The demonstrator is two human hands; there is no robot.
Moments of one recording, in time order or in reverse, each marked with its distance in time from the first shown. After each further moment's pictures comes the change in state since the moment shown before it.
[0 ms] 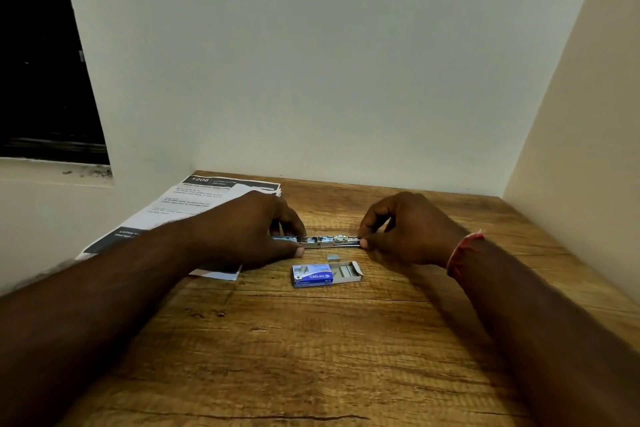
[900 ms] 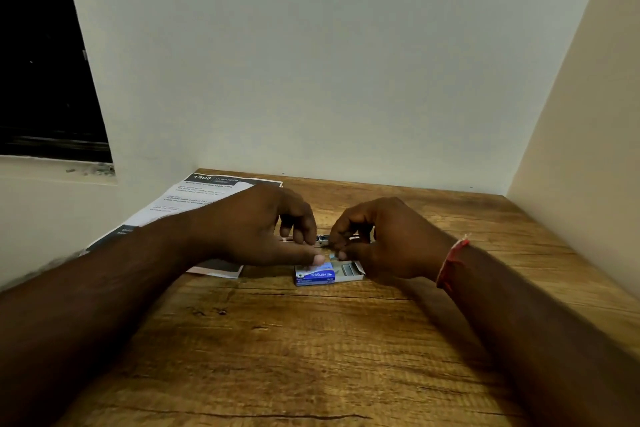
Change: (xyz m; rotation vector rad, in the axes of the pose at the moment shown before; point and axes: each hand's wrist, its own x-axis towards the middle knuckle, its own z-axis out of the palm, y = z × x) left_hand -0.014 0.025 -0.016 -0.119 -0.014 0.196; right_hand -0.014 -0.031 0.016 0.006 -0.058 -0.255
